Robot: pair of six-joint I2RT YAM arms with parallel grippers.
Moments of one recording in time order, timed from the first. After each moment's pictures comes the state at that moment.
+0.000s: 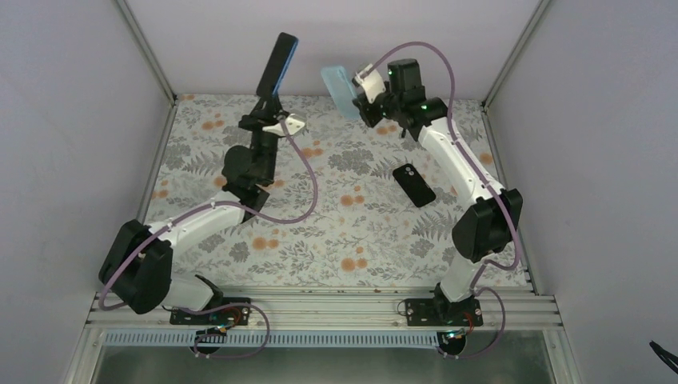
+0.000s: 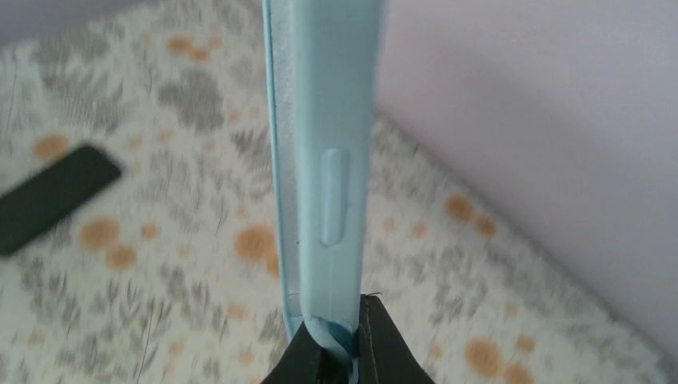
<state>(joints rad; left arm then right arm) -0.62 1.39 0.88 1.01 -0.46 1.01 0.41 1.77 1.82 -0.56 -0.28 -0.33</state>
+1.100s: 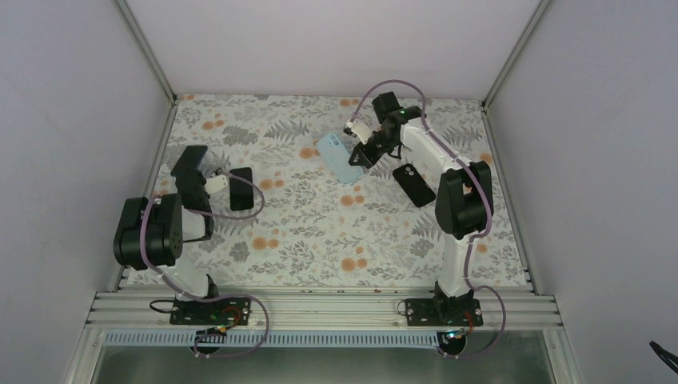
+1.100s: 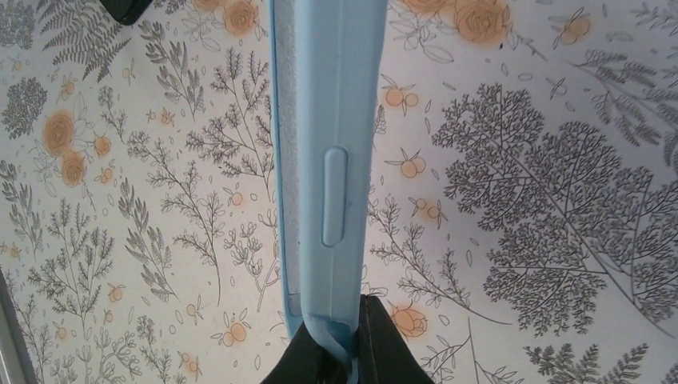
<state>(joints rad) 0.15 1.60 0.37 1.02 -0.29 1.54 0.36 2.00 1.72 -0.97 -0.54 -0.48</state>
